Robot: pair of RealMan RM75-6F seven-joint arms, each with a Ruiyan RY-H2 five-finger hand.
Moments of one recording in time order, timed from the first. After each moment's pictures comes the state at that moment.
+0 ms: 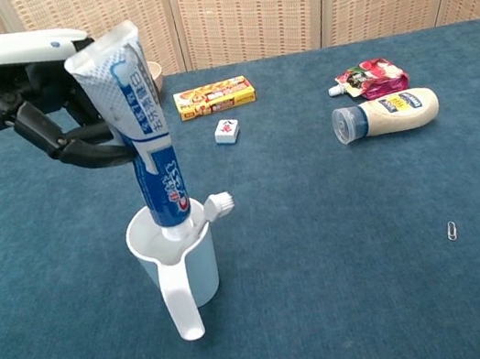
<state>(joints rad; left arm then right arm) -0.82 -1.08 -0.14 -1.84 1.60 0.77 -0.61 0.03 -1.08 -0.02 -1.57 -1.64 1.54 0.22</state>
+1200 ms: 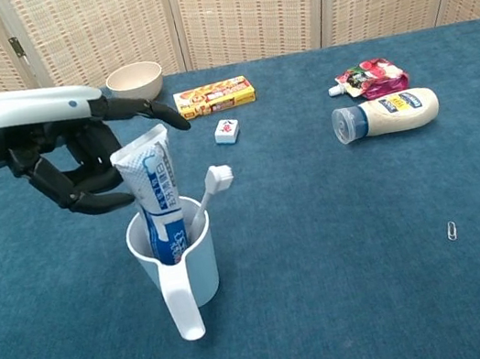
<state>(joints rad) -0.83 -1.11 -0.08 -1.84 1.47 0.76 -0.36 0.03 -1.08 -0.02 -1.58 -1.65 1.55 0.22</state>
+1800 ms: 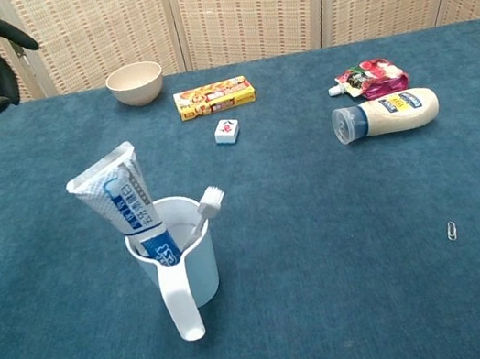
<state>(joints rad) -0.61 -1.06 -0.11 -1.82 1.32 1.14 -0.25 0.04 -1.08 -0.02 -1.57 -1.65 1.54 0.23</state>
